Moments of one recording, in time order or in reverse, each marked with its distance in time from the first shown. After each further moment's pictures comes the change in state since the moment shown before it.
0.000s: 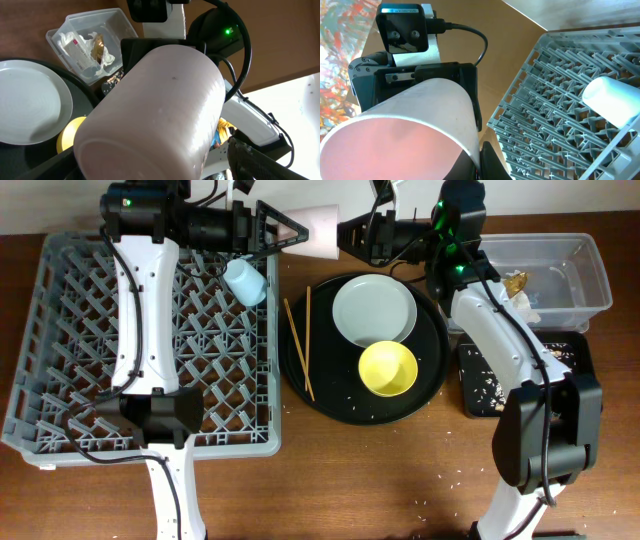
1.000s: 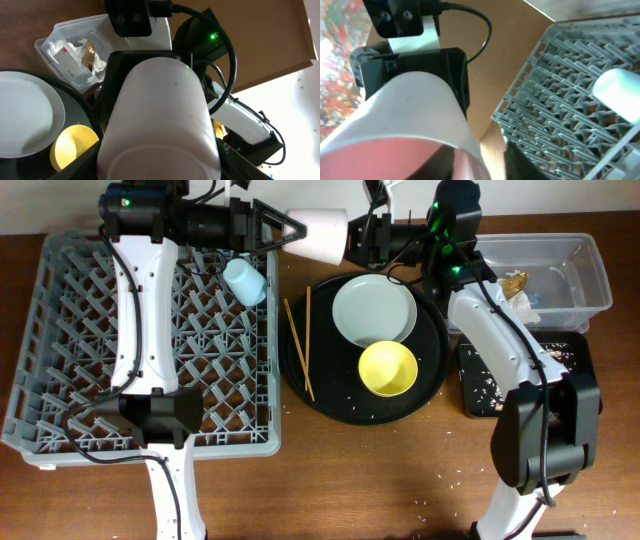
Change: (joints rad) left arm 0.003 0.000 0.000 0.040 0.051 -0.003; right arm 0.014 0.000 0.000 -0.006 -0.035 0.003
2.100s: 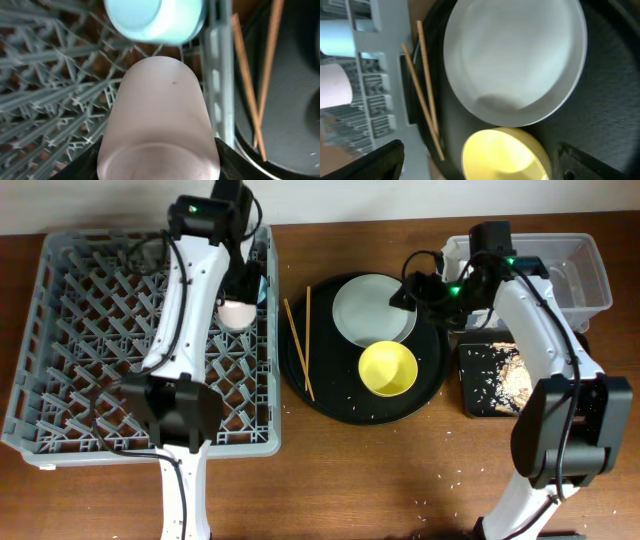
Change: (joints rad) left arm -0.130 -0.007 -0.281 -0.101 -1.459 -0.123; right arm -0.198 0.002 0.009 -1.172 0.698 -0.758
